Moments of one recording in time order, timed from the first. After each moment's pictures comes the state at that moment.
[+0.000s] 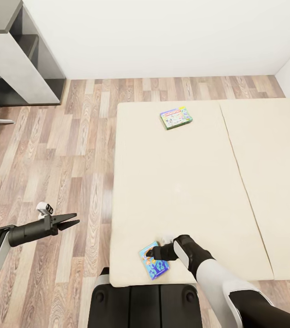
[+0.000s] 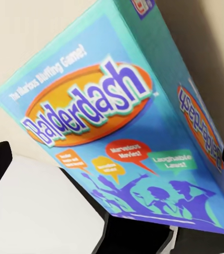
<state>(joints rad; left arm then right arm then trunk) -0.59 0.36 0.28 -1.04 0.22 1.03 -1.47 -0.85 0.17 0.02 -0.30 -0.08 0.63 0.23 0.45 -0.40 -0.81</state>
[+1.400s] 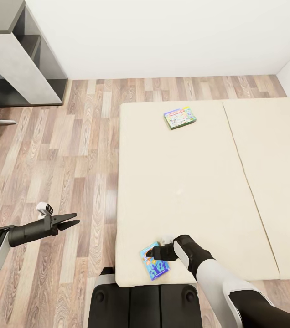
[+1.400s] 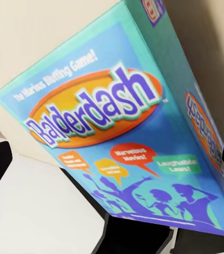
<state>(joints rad) -0.59 0.36 0.28 -1.04 0.22 1.03 -1.47 -0.85 0.17 0.02 -0.30 -0.08 0.63 0.23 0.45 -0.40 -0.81</state>
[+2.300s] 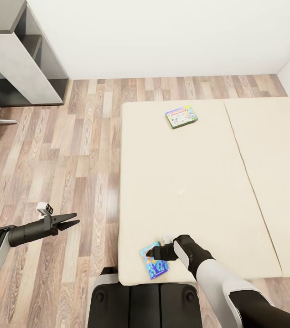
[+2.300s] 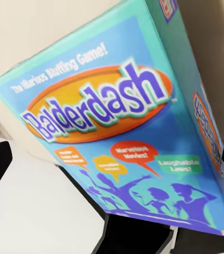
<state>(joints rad) -0.59 0.36 0.28 -1.04 0.23 1.03 -1.47 -0.85 0.17 0.02 -0.30 -0.08 0.63 0.23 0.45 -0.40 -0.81</state>
